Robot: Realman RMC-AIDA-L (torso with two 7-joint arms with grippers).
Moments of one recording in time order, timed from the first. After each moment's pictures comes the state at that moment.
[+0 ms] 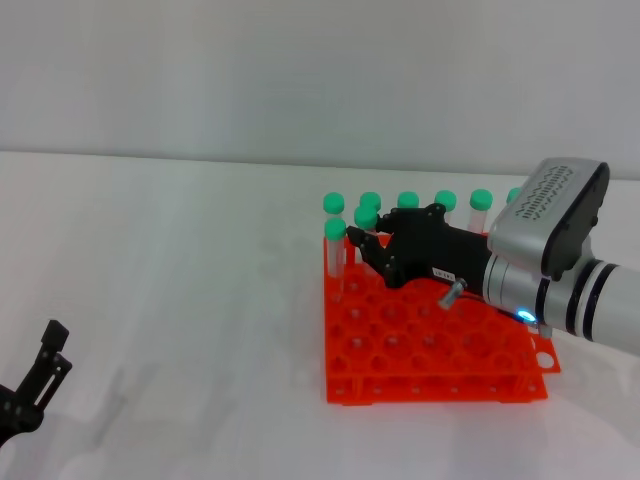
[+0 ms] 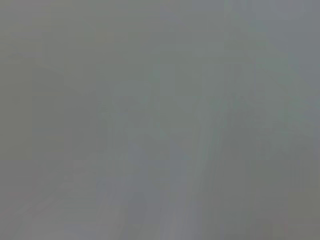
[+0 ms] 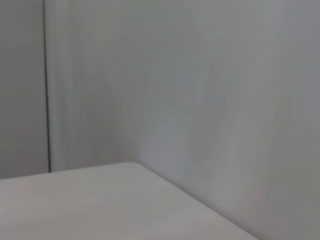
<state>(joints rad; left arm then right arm) -0.17 -2.09 1.00 -0.14 0.59 1.76 -0.28 0.77 2.03 -2.03 -0.50 -0.39 -0.66 0.81</state>
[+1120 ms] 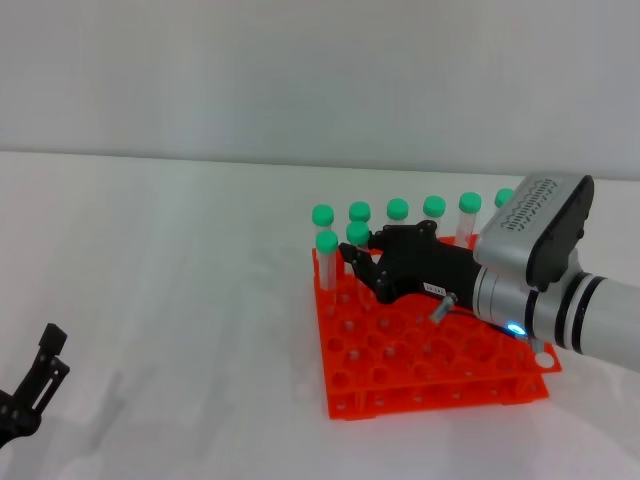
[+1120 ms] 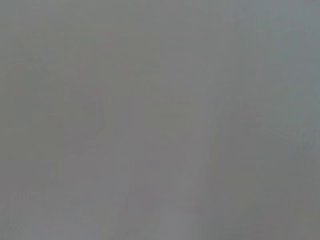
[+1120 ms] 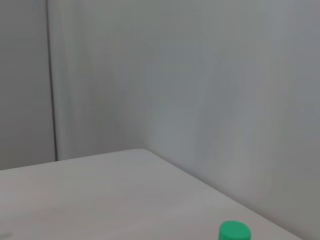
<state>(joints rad) -0.16 -2.09 1.00 -0.14 0.59 1.76 -0.31 0.77 2.03 -2.13 -0.51 -0.30 -0.61 0.81</state>
